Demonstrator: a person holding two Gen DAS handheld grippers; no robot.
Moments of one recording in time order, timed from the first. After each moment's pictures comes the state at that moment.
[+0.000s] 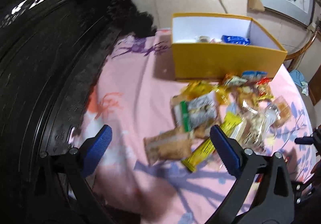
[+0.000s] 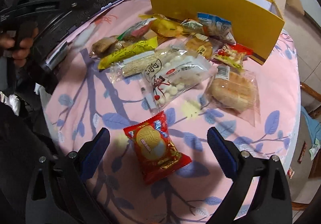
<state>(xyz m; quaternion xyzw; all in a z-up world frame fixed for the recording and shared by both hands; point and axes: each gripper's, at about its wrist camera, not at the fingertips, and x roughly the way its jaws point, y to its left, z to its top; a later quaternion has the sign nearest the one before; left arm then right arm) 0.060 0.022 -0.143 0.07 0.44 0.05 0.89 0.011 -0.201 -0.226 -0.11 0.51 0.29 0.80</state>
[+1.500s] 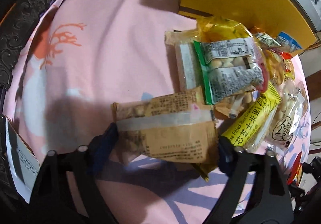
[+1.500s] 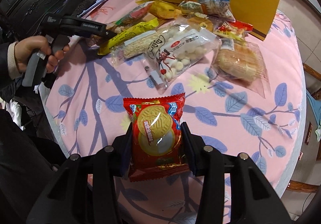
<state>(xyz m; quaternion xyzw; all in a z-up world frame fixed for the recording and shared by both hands) 0.122 0.059 -0.268 -0.04 0.58 -0.01 0.81 -0.016 -0.213 -0.229 -0.07 0.54 0.27 0.79</state>
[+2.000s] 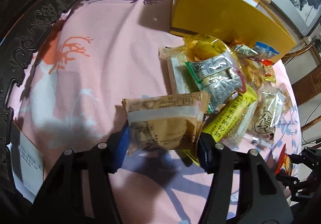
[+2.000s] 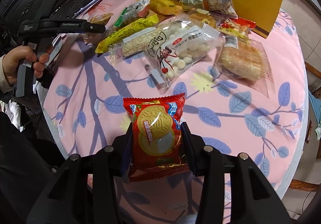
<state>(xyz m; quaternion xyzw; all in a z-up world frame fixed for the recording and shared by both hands) 0.082 0.065 -0.240 -0.06 0.53 -0.03 0.85 -0.009 -0.205 -0.232 -0.08 0.55 0.27 0.79</state>
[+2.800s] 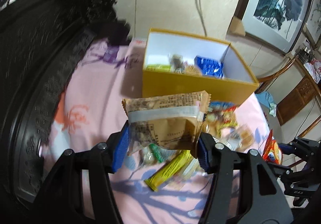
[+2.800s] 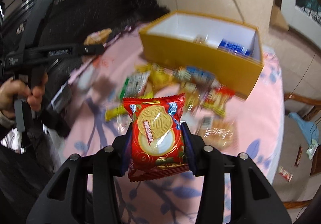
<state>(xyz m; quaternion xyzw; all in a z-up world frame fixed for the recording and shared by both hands) 0.101 0.019 -0.102 -0.03 0.42 -0.06 0.91 0.039 -0.211 -0.117 -0.04 0.43 0.26 0.86</state>
